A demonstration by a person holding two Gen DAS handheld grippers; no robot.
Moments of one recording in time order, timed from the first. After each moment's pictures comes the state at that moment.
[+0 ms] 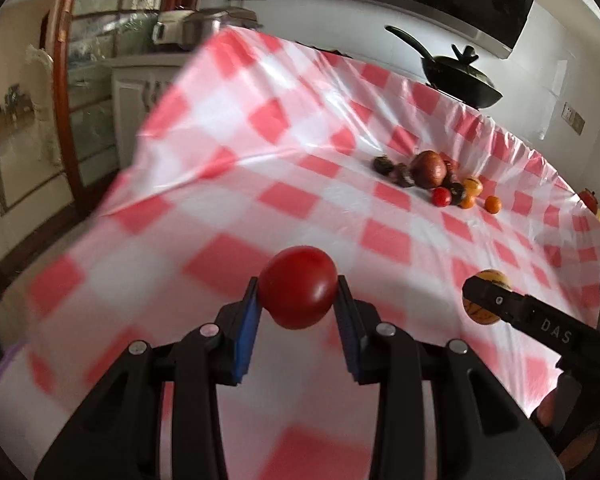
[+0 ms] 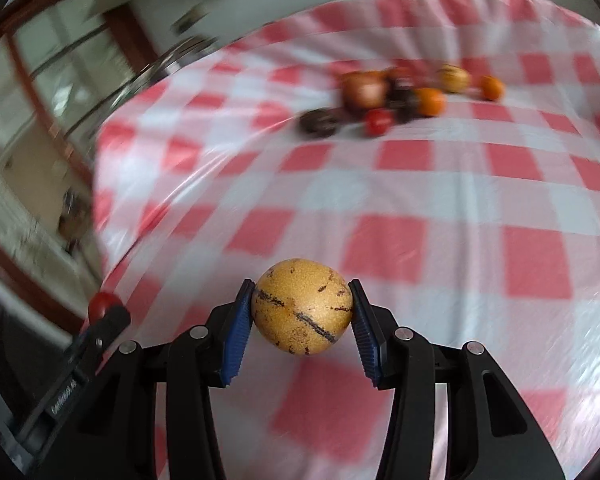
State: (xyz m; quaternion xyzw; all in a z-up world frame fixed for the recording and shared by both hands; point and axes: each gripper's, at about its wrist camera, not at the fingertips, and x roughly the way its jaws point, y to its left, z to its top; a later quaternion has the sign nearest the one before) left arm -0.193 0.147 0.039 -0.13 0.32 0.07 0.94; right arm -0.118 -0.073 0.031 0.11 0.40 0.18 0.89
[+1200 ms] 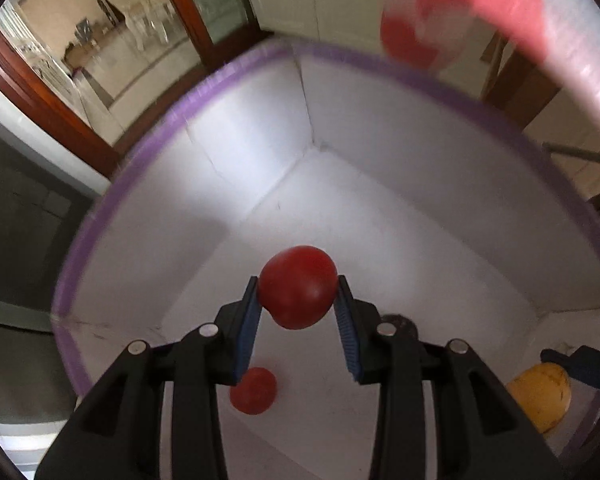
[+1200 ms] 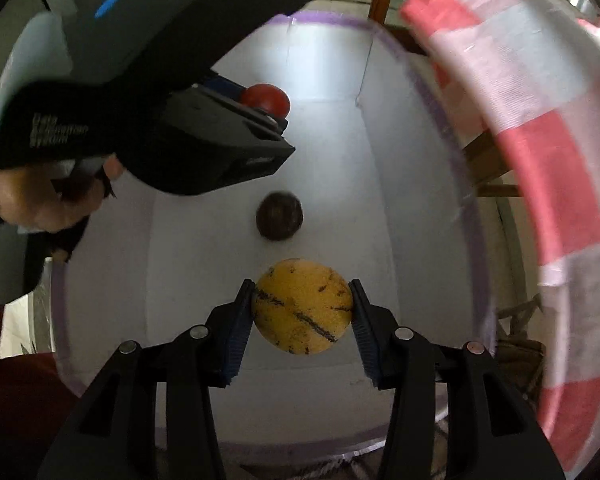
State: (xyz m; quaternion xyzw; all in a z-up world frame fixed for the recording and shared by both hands) left arm -0.330 0.344 -0.149 -0.09 0.58 0.24 0.77; right arm -0.351 0.216 -0.117 -0.37 0.46 0.47 0.65
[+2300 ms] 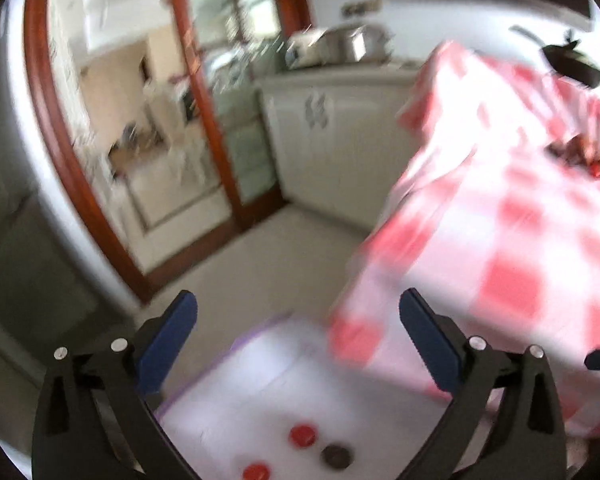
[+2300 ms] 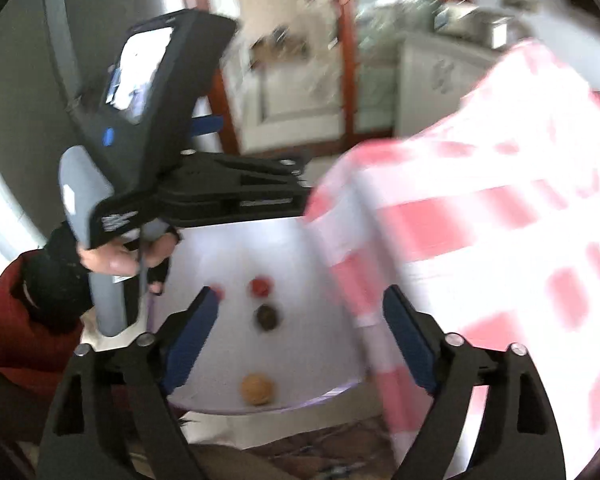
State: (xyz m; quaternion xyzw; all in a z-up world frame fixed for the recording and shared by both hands) left arm -0.311 0.264 0.046 0.00 0.31 0.30 0.90; right arm -0.293 0.110 0.051 -0.18 0.34 0.52 0.77
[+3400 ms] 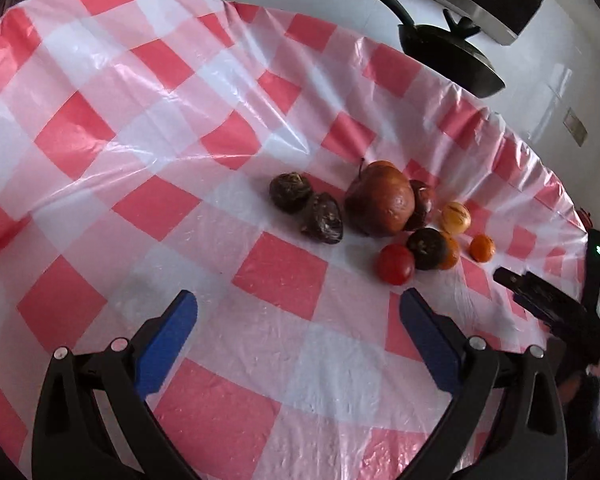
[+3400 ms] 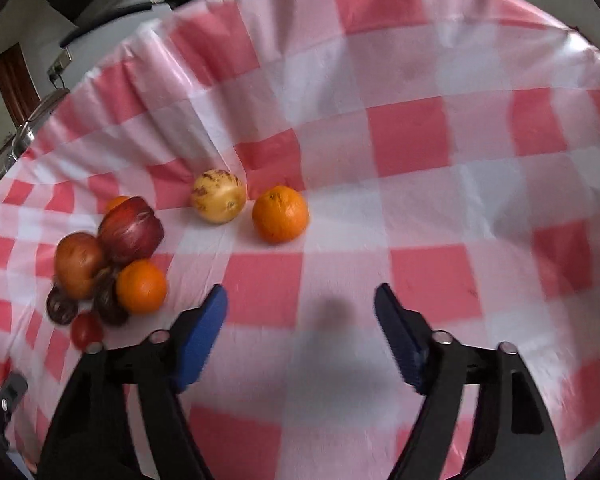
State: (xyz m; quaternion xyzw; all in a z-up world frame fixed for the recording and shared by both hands) left arm 0.038 0.054 0.025 -0.17 0.35 0.00 0.92; right arm 0.118 -0.268 0.024 0.12 0.40 0.00 0.91
